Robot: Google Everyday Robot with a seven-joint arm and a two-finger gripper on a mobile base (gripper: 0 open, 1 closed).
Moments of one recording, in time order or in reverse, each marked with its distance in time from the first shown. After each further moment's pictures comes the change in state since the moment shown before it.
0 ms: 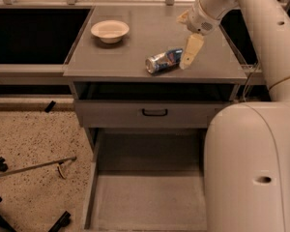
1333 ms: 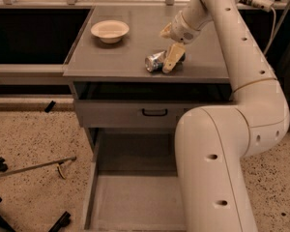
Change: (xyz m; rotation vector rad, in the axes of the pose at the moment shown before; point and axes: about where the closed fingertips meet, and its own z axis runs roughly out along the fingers) arm -0.018 -0.013 0.071 -0.070 -0.084 -0.017
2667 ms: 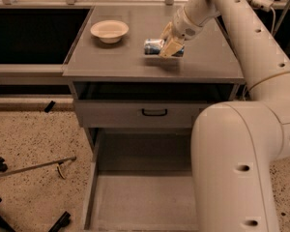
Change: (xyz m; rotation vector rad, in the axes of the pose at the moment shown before) arm -0.014 0.002 -0.021 0.054 -0.012 -0.007
